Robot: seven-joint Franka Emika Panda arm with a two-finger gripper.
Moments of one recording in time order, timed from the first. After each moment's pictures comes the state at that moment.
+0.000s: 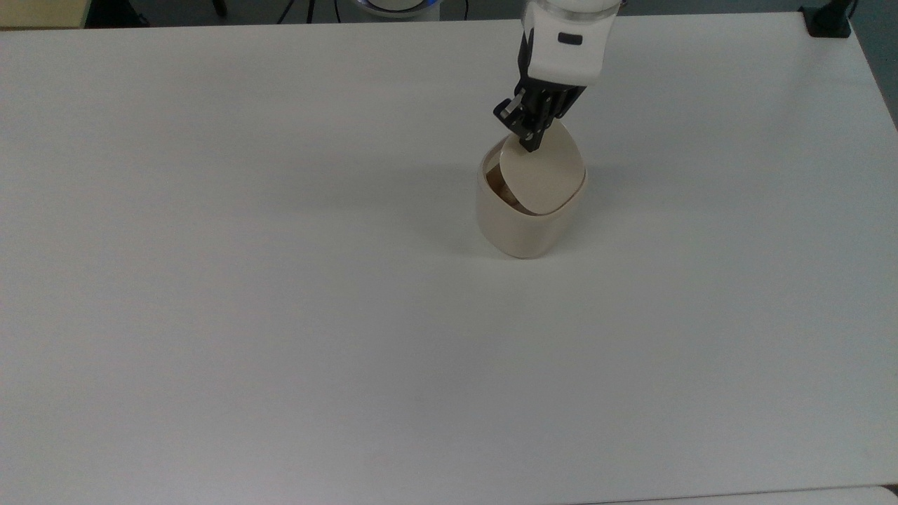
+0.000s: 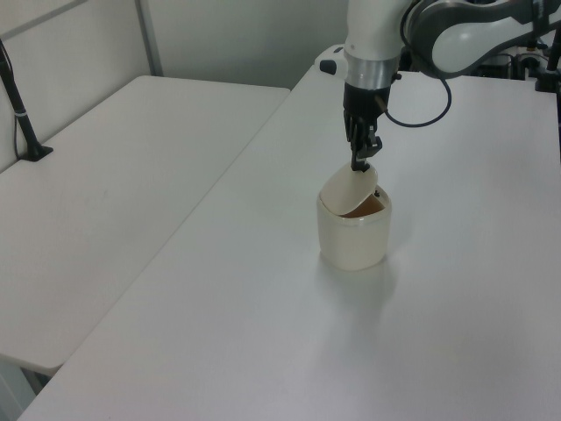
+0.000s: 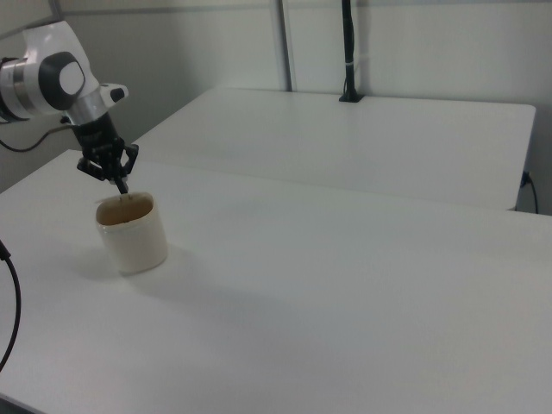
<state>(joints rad) 0.25 0.21 0.14 -1.65 -0.14 1.93 -0.24</state>
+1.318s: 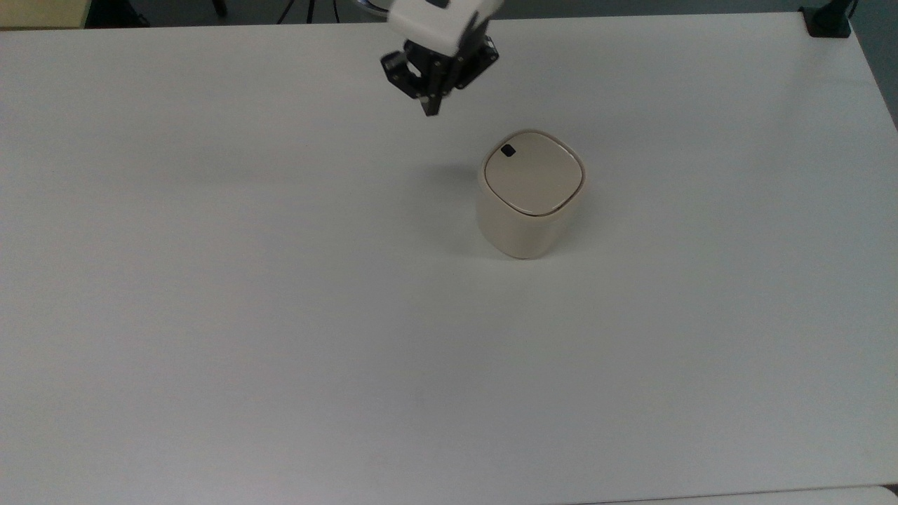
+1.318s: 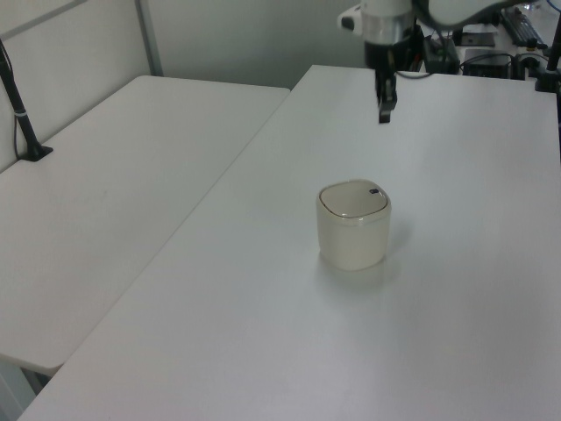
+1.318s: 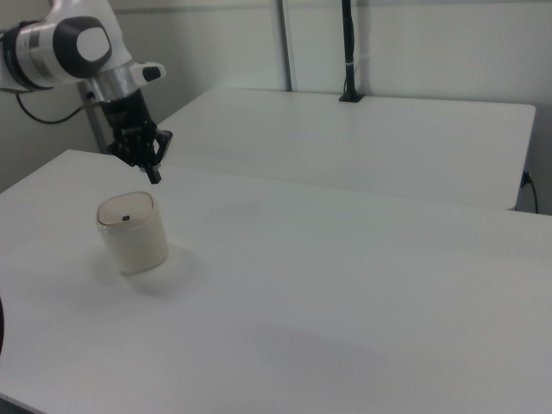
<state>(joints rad) 0.10 0.13 0.12 -1.61 -0.17 1.72 -0.12</state>
